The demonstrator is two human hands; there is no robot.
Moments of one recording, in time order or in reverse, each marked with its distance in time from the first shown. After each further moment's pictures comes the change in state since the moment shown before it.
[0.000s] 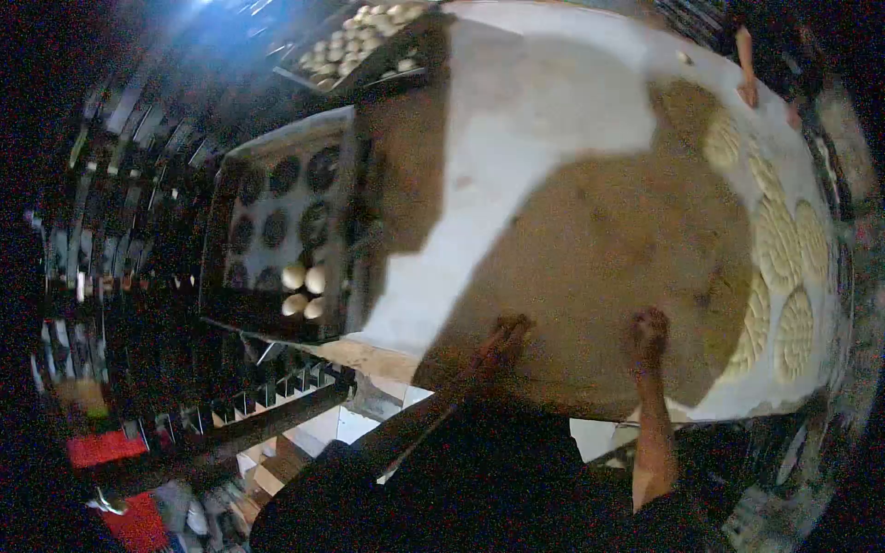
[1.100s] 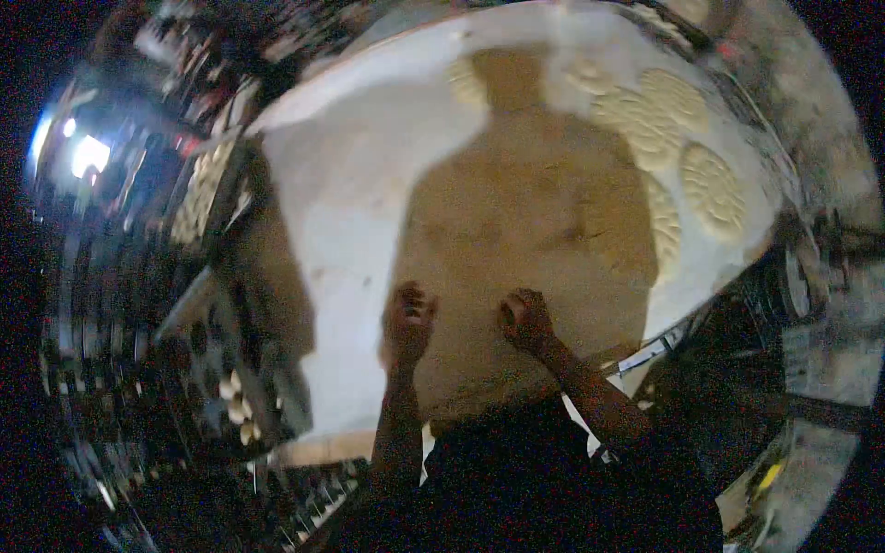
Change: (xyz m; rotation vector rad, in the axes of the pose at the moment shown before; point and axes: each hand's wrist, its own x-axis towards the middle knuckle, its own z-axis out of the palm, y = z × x) left_hand 0.168 0.065 -0.060 -0.592 -0.055 -0.568; right_hand -0.014 -0.046 0.001 -0.185 -0.029 -0.108
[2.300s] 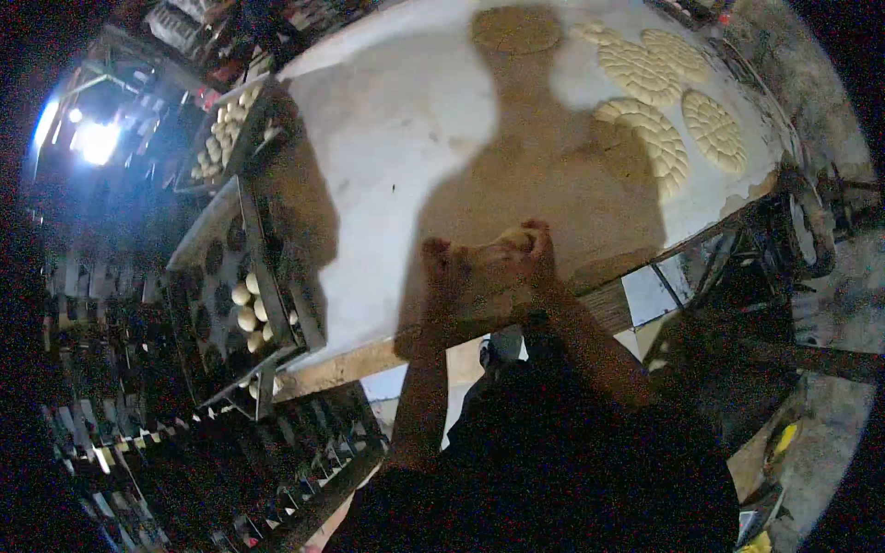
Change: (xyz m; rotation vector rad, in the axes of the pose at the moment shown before) left_hand -0.080 -0.118 0.015 -0.570 -0.023 0.122; right_hand -0.061 -0.087 0.037 0.744 0.275 0.421
